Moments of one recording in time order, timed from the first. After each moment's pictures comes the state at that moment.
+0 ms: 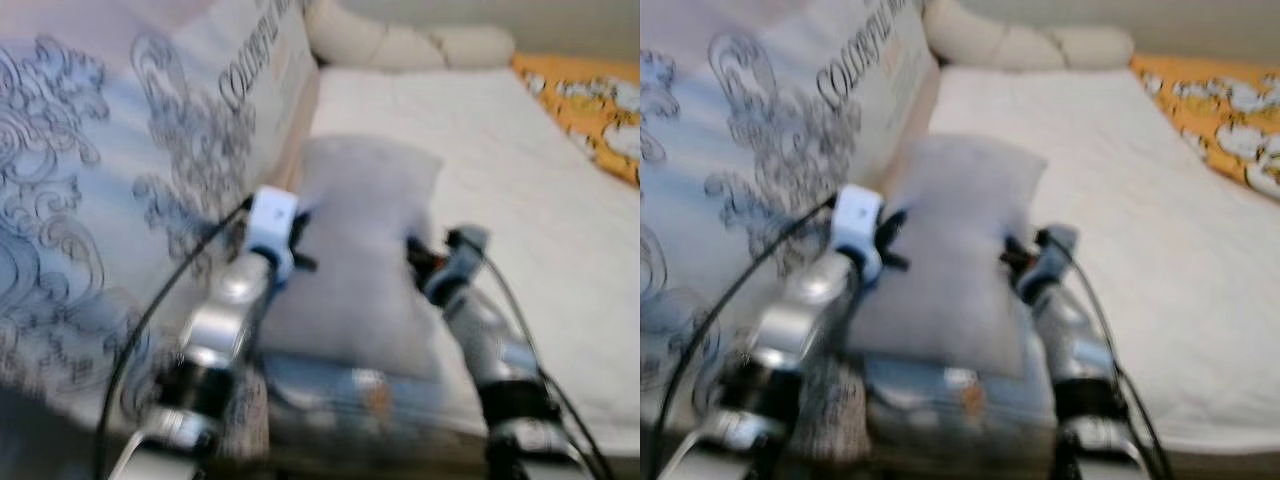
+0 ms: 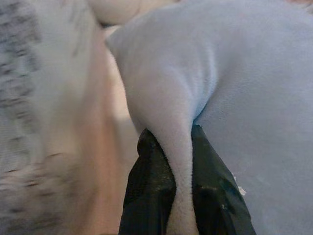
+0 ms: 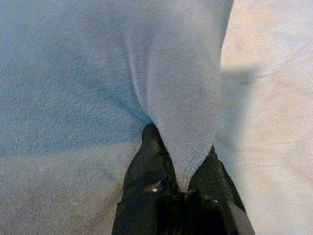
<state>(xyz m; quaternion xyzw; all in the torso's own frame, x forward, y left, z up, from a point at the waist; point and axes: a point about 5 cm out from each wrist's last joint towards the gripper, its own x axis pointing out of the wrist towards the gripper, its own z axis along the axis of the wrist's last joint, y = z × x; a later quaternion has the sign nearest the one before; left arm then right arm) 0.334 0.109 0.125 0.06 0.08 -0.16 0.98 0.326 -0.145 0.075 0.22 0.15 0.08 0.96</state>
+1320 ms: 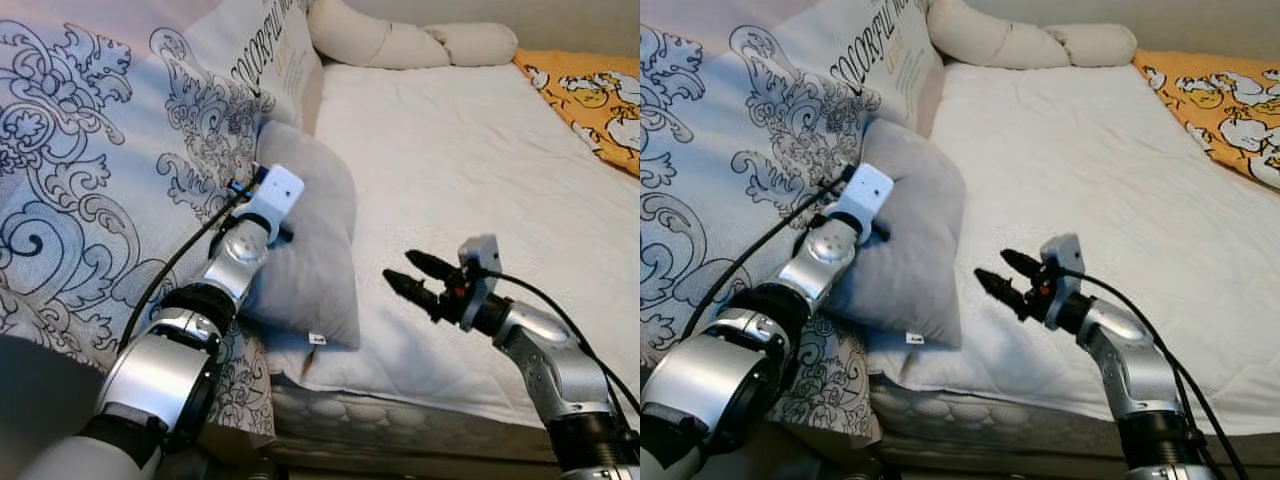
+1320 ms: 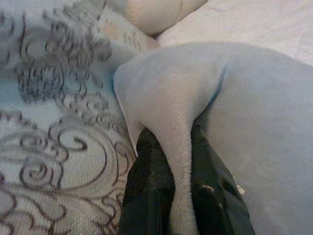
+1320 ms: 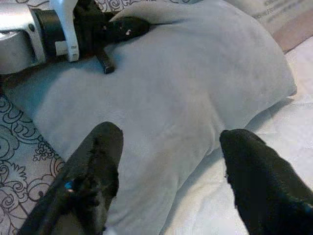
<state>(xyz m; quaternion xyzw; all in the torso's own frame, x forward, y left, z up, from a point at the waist) 0.387 0.116 0.129 0.32 0.03 -0.09 0.94 0.283 -0.176 0.098 0.06 0.09 0.39 0.91</state>
